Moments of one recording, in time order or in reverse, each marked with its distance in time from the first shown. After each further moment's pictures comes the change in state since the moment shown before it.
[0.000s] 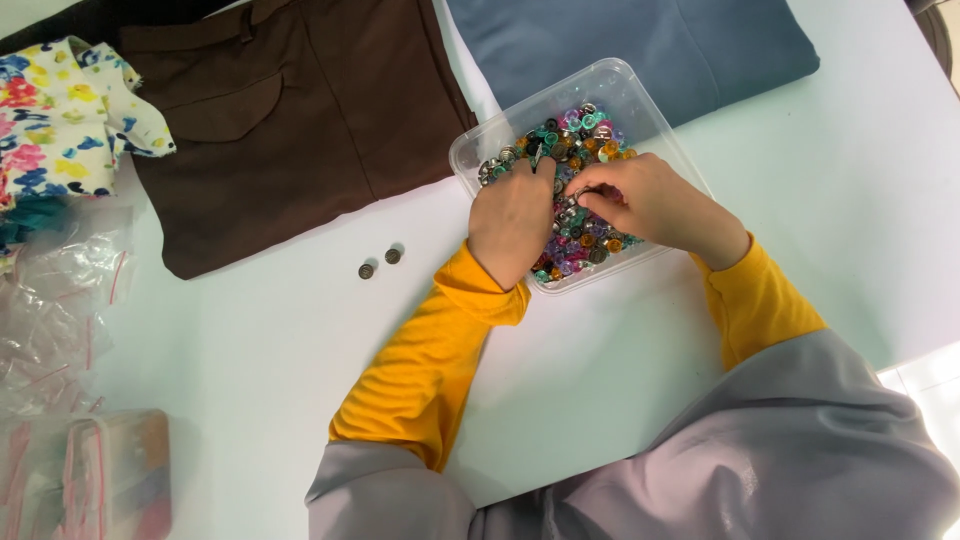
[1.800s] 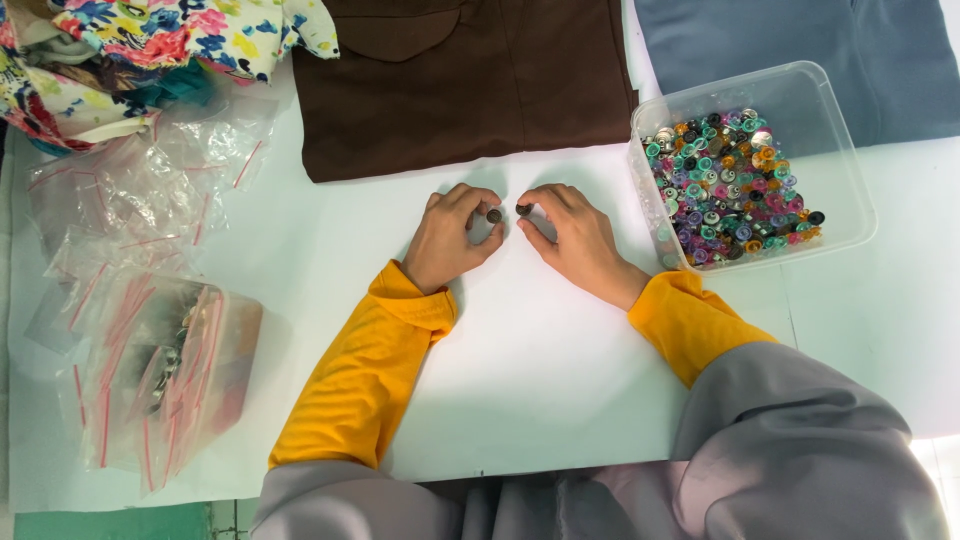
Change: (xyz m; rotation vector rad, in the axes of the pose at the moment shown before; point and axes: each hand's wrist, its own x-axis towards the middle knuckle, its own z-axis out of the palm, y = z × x) left_hand -0.189 -0.192 -0.010 -0.494 0.361 -0.055; right_hand 0.077 -0.117 0.200 -0.146 0.459 -0.391
